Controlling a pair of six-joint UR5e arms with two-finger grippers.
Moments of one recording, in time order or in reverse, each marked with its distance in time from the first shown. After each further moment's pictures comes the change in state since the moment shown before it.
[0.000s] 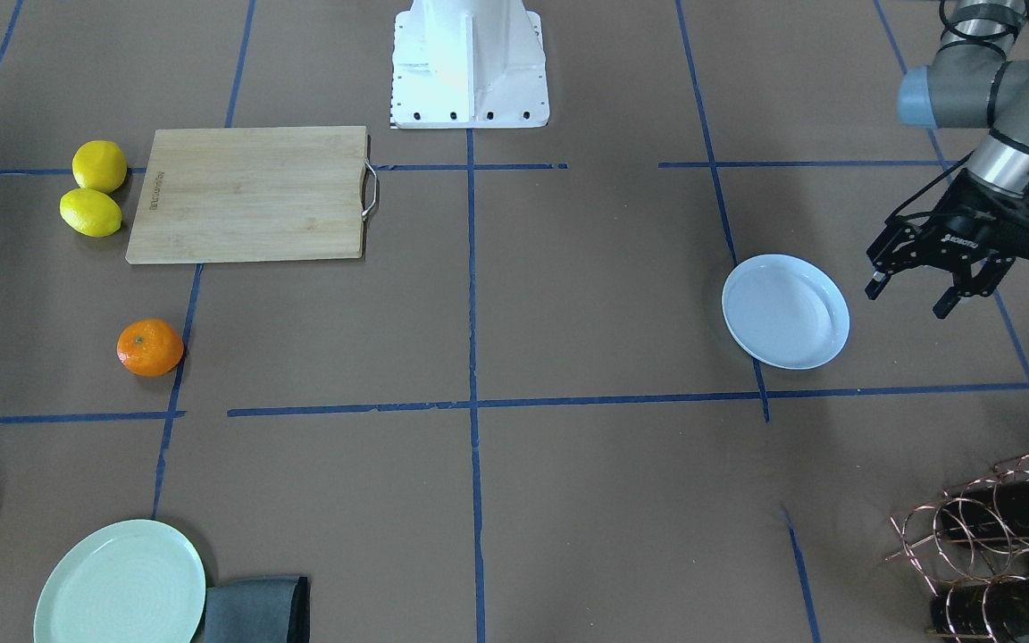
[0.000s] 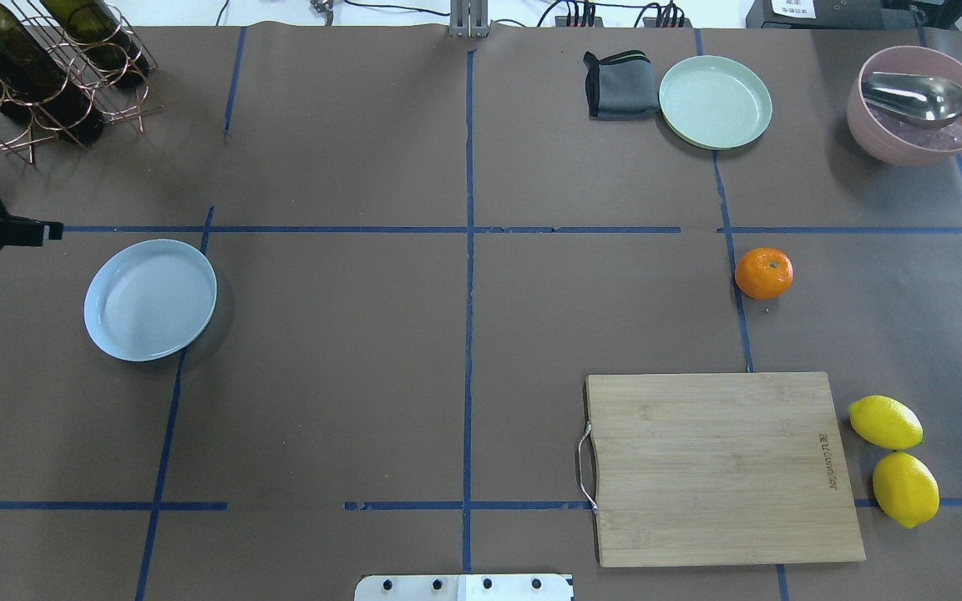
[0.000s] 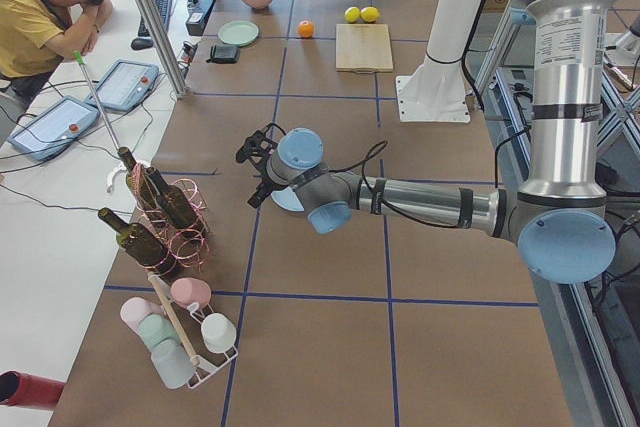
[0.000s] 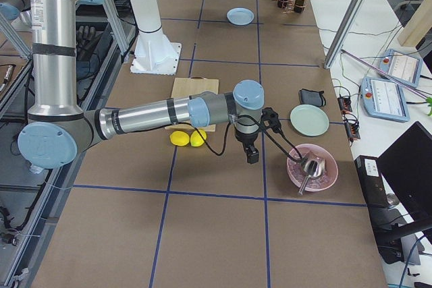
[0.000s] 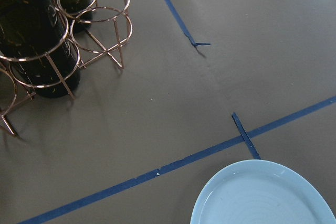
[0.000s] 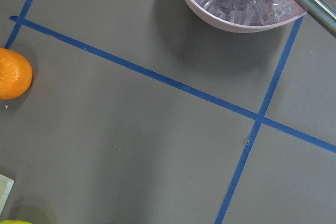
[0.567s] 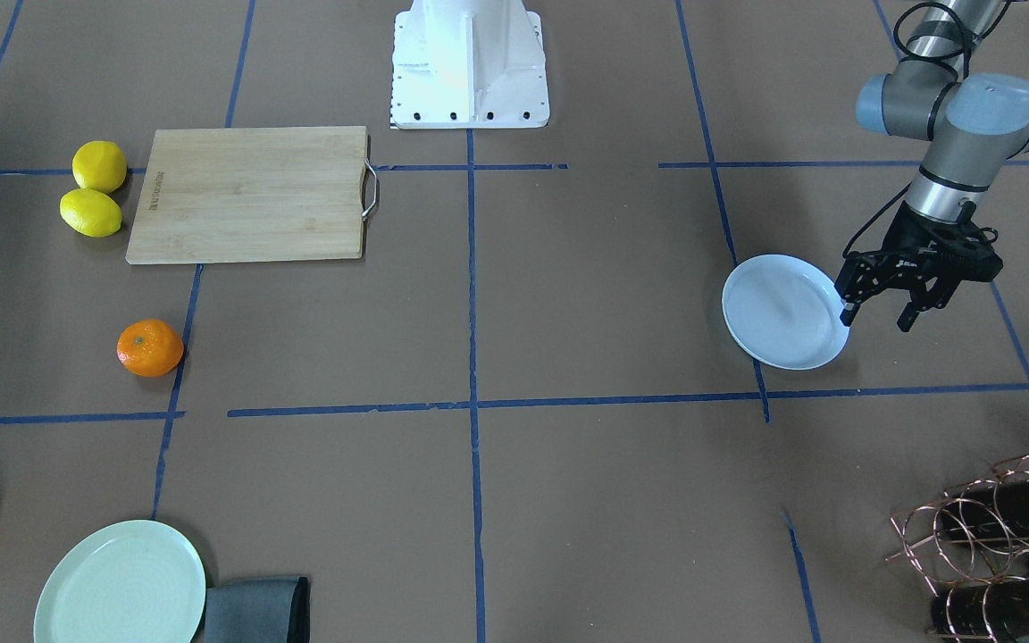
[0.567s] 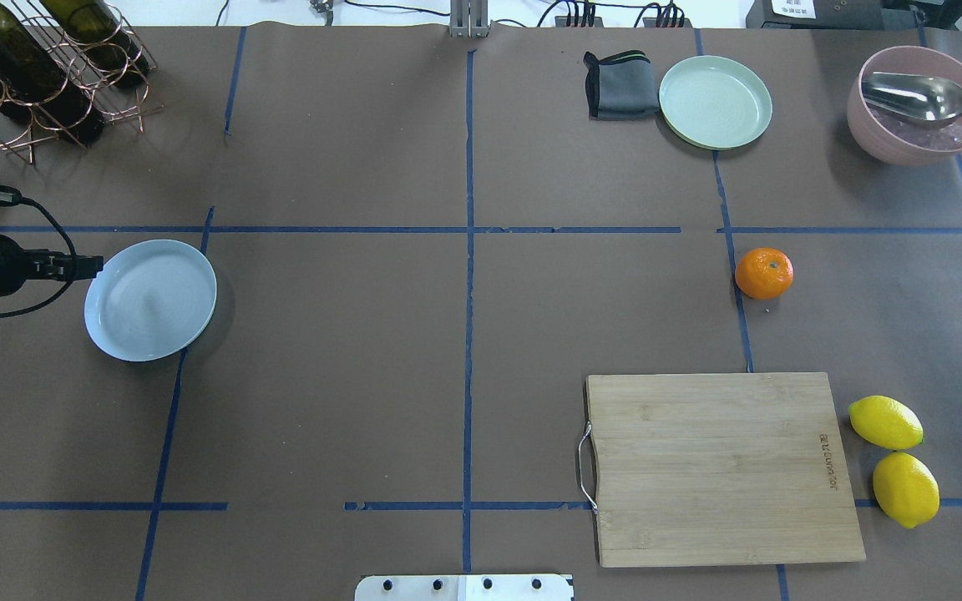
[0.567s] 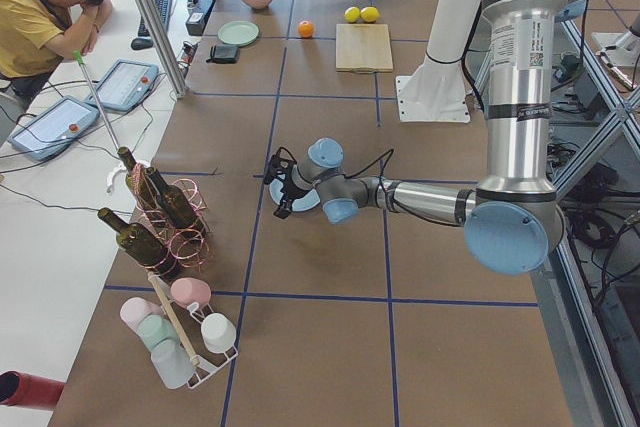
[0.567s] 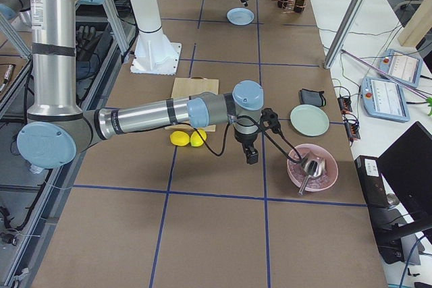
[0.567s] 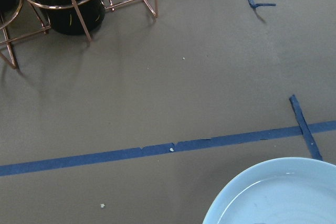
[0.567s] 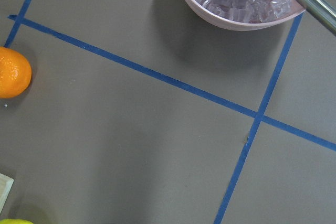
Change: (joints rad) left arm 0.115 -0.007 0.076 -0.001 0.158 -0.089; right arm 0.002 -0.004 0.000 0.000 0.001 0.000
